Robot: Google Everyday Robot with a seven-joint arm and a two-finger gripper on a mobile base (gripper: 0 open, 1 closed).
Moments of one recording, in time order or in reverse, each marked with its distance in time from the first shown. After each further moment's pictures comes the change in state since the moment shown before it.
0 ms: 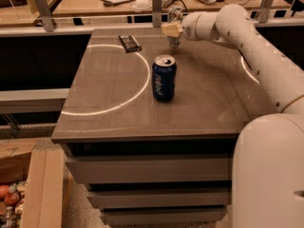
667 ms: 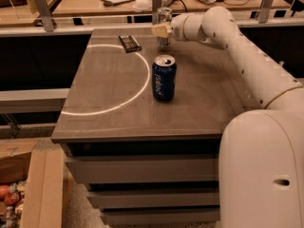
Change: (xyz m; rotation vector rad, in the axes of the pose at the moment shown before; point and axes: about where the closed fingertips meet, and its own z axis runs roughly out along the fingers) arm -0.002 0.021 0.038 -0.030 -0.011 0.011
